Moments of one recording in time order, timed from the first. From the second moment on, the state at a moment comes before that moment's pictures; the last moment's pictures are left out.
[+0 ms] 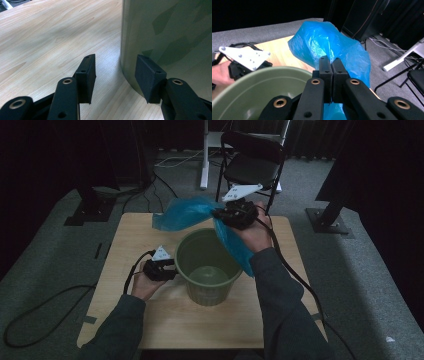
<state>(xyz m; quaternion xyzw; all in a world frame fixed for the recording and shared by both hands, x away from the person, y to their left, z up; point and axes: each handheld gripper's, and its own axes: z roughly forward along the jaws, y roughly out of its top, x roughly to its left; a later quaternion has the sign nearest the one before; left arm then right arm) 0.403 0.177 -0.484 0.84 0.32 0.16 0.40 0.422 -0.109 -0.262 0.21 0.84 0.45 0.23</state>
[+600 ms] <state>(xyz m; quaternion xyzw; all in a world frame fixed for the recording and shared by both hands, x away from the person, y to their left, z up) 0.399 0.168 -0.481 0.84 0.31 0.15 0.42 0.419 -0.069 -0.242 0.18 0.84 0.46 0.22</state>
